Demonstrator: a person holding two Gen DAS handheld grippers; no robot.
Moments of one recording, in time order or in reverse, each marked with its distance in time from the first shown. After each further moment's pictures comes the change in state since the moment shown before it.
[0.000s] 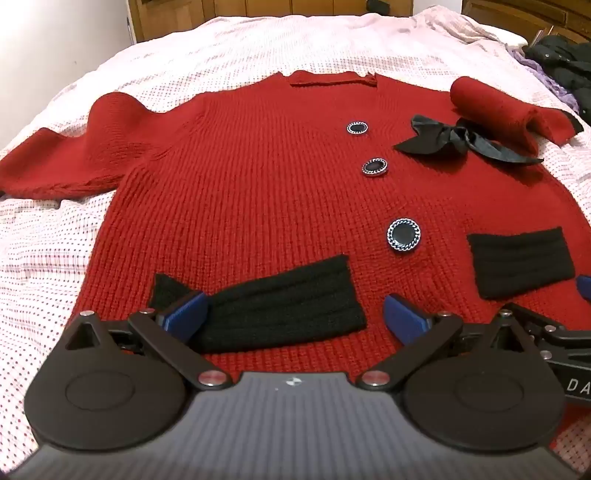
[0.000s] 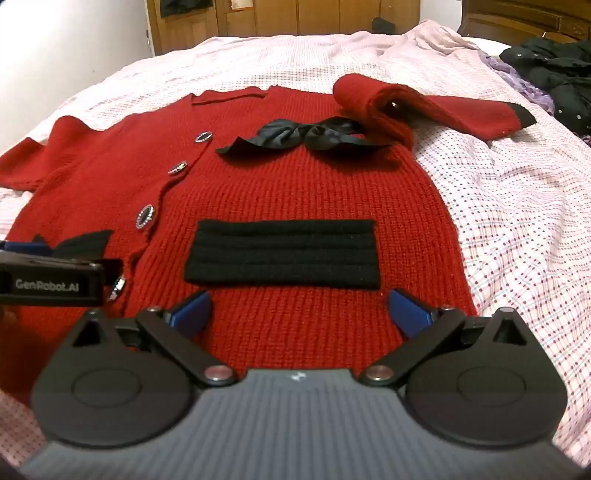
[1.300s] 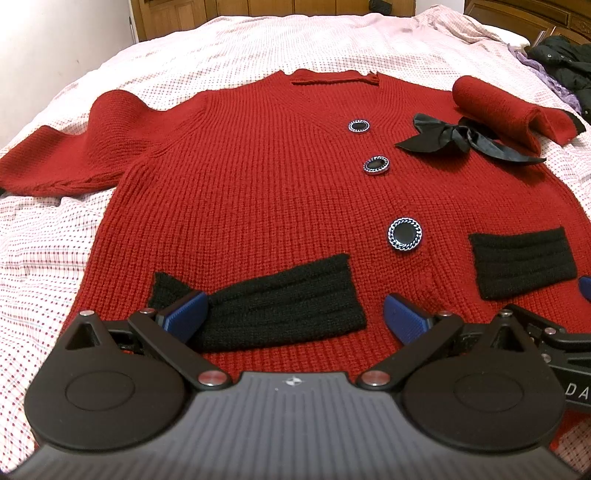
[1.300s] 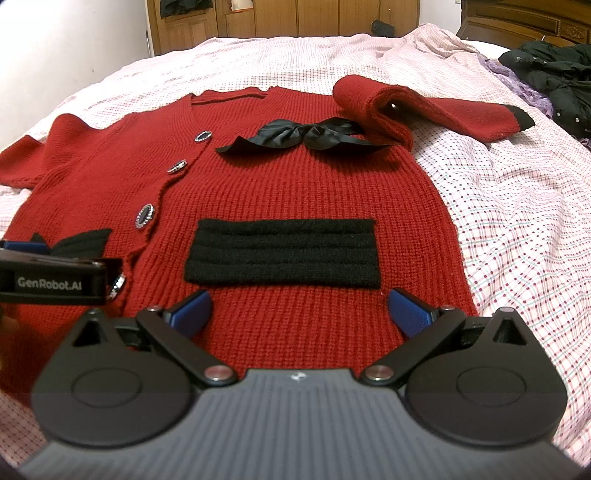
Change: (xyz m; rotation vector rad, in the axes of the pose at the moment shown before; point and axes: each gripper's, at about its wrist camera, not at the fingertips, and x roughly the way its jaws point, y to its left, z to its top) left arm 0.002 0.004 -0.002 -0.012 -0.006 -0.003; right arm -0.001 0.000 -0.003 -0.002 -0.025 -0.001
